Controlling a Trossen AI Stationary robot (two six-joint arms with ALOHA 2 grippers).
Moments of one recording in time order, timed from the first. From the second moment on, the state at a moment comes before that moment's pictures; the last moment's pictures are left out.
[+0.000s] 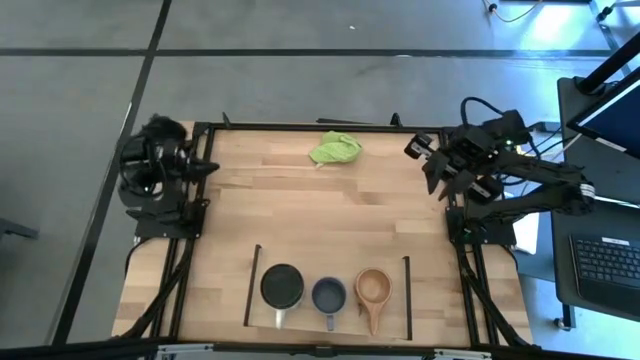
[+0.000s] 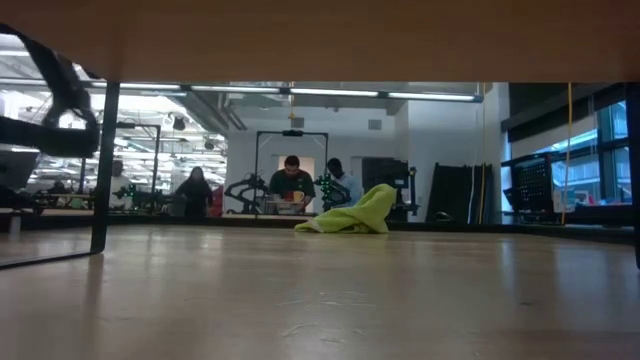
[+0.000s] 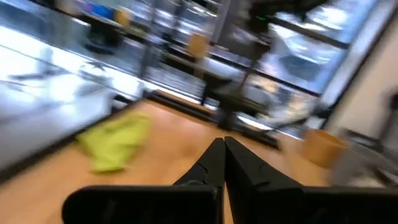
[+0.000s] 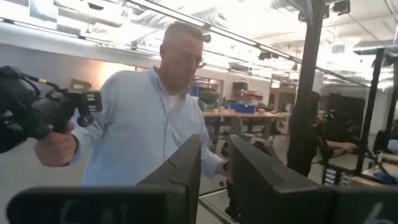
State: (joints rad) left arm -1.39 0.10 0.73 -1.57 -1.57 -1.31; right arm -0.27 1.04 1.05 0.78 -1.16 0.61
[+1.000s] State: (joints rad) left arm 0.14 0.25 0.75 -0.90 -1.57 -0.37; right arm -0.33 1.06 1.05 0.80 -1.17 0.60
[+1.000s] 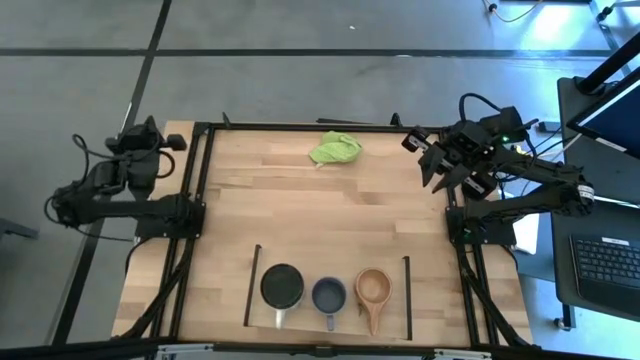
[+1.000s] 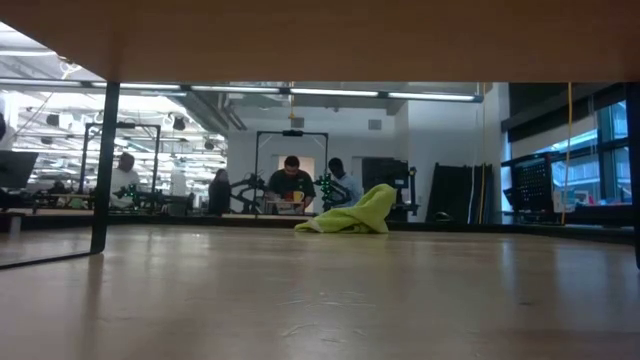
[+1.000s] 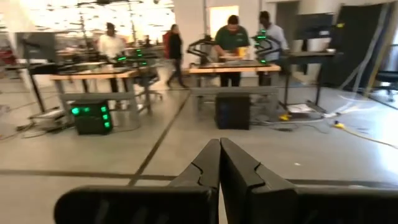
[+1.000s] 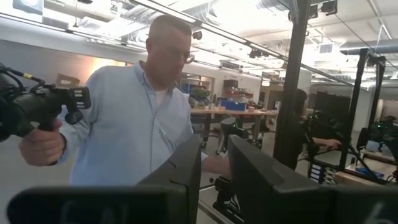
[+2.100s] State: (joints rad) left arm 0.24 0.34 0.72 -0.80 -1.43 -1.62; right arm -0.39 1.06 1.05 0.80 -1.21 0.54
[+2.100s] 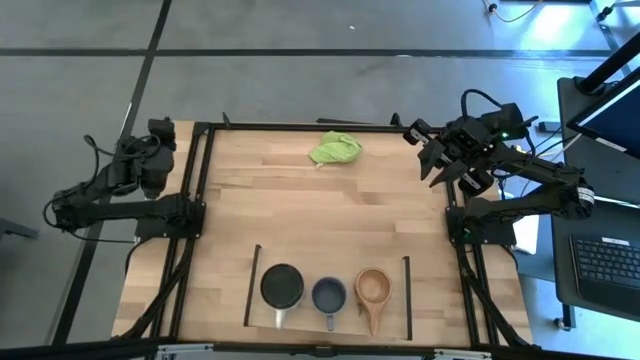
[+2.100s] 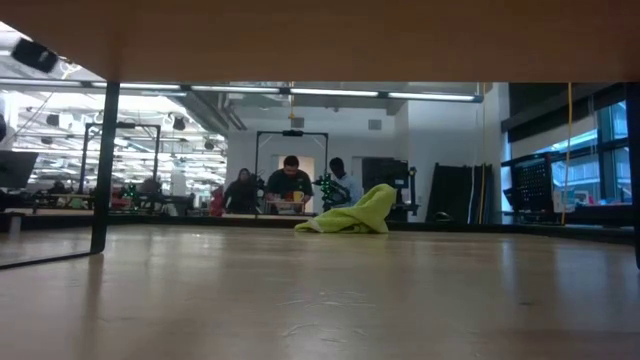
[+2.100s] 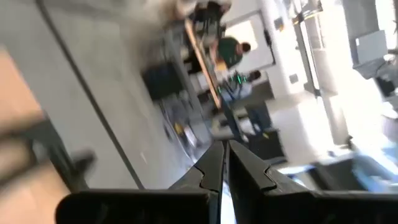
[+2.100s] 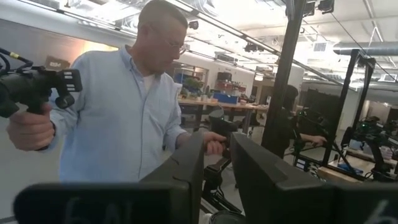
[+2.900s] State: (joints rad) left arm 0.23 0.30 0.42 0.14 -0.86 -0.60; right arm -0.40 1.06 1.05 0.79 -1.24 0.60
